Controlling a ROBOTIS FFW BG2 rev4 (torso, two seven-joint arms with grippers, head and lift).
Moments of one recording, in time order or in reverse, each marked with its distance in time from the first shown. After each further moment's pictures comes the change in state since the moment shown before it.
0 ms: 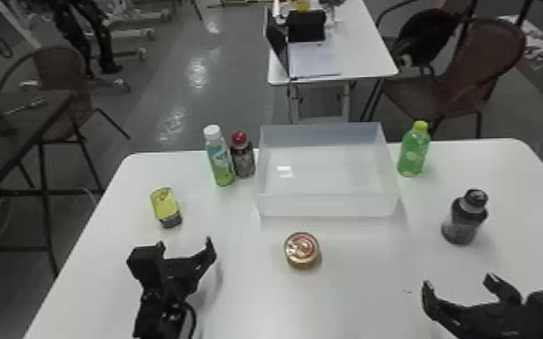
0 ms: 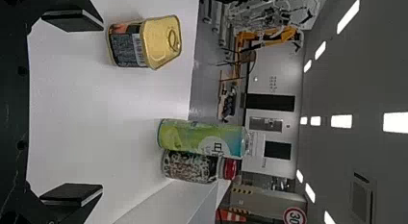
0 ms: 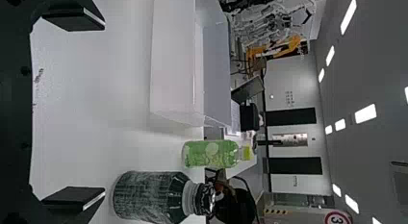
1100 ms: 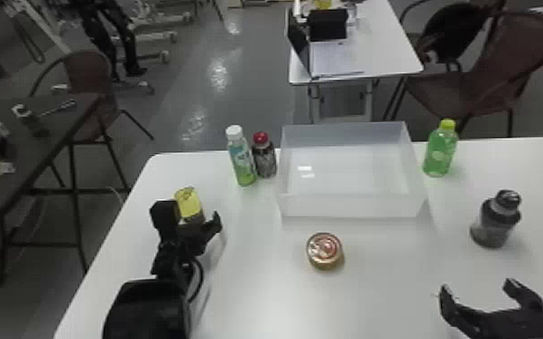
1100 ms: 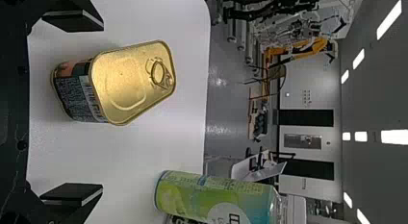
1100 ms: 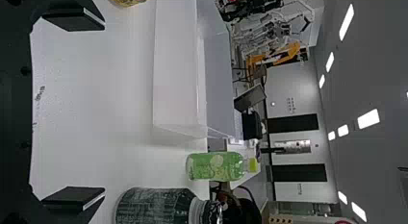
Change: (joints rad) left arm -0.274 0.124 -0.011 0.260 0.002 0.172 0.054; right arm -0.016 0.034 -0.003 0.028 0.007 0.000 0.046
